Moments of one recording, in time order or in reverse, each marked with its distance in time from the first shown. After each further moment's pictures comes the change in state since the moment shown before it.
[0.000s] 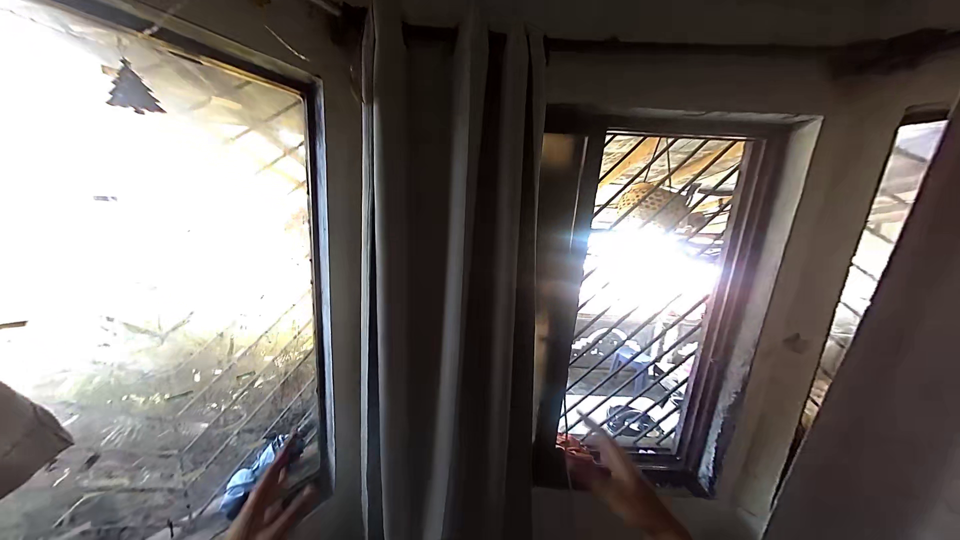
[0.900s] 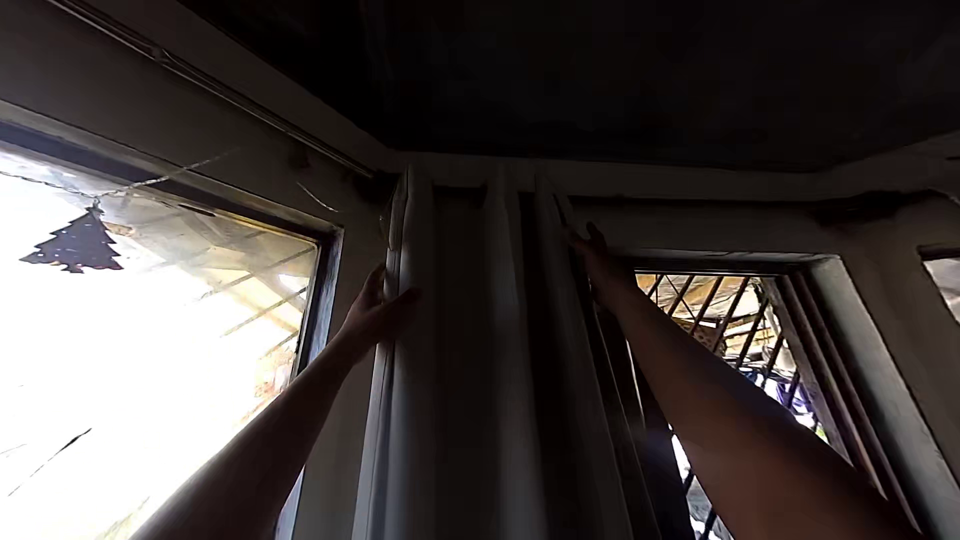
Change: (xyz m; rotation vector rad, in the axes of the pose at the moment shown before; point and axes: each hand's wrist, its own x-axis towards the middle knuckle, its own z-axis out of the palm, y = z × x) left_hand 0.520 0.275 -0.047 -0.202 0.108 0.454; right_hand 0.474 -0.376 -0.106 0.275 0.557 -0.434
